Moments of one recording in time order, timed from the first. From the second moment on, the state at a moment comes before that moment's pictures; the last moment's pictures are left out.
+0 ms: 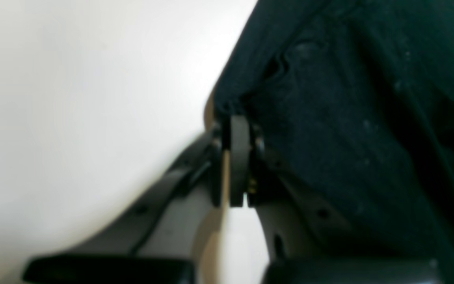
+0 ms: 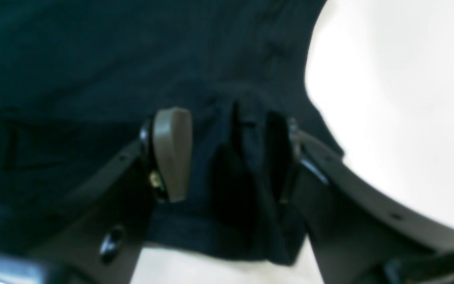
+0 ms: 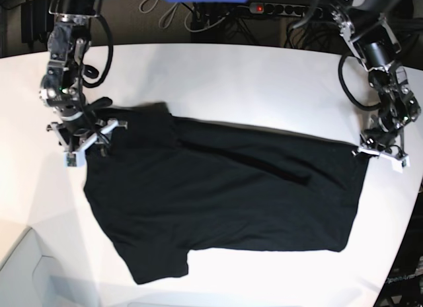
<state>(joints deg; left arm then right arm) -11.6 -15.2 -34.1 59.1 -19.0 -18.2 36.7 -7.1 6.2 15.5 95.9 8.0 15.0 -37.0</state>
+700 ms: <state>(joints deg) -11.3 -15.2 -34.3 59.1 -19.2 -18.4 36.5 -18.0 3.7 12.3 101.7 7.9 15.0 -36.6</state>
